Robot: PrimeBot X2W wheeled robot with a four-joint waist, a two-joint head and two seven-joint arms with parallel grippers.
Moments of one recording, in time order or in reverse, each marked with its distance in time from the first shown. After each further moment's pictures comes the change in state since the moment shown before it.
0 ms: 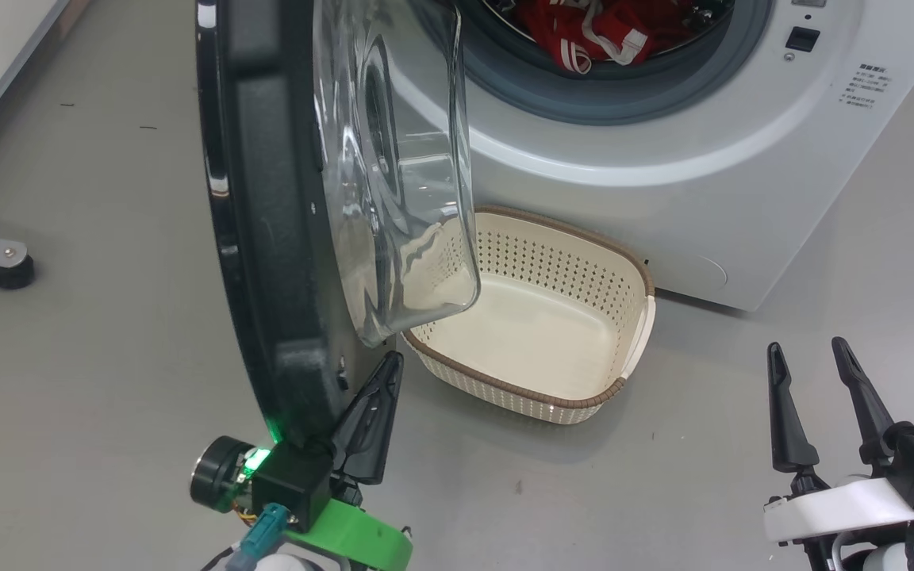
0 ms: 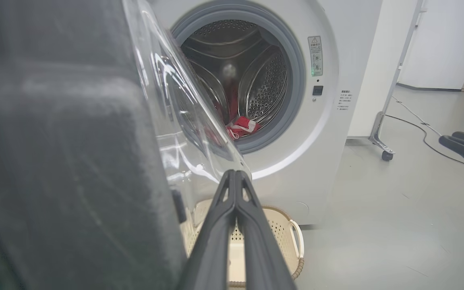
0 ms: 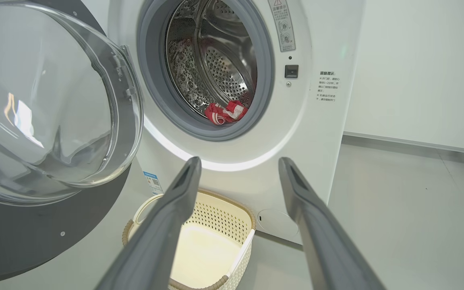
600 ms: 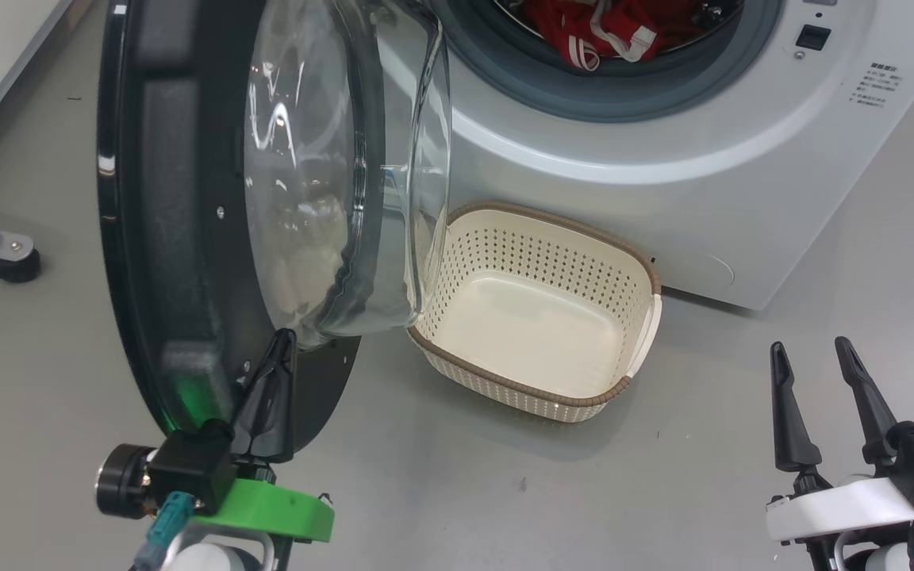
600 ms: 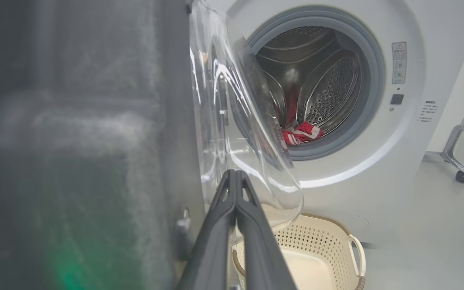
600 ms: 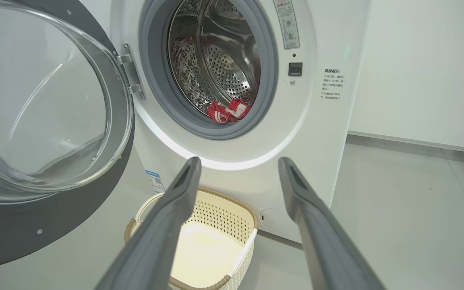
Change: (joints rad) left arm 0.038 0.013 0.191 -0.015 0.000 0.025 -0.002; right arm 0.000 0.000 -0.004 0.000 -0.003 0.001 0.000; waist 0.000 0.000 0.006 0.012
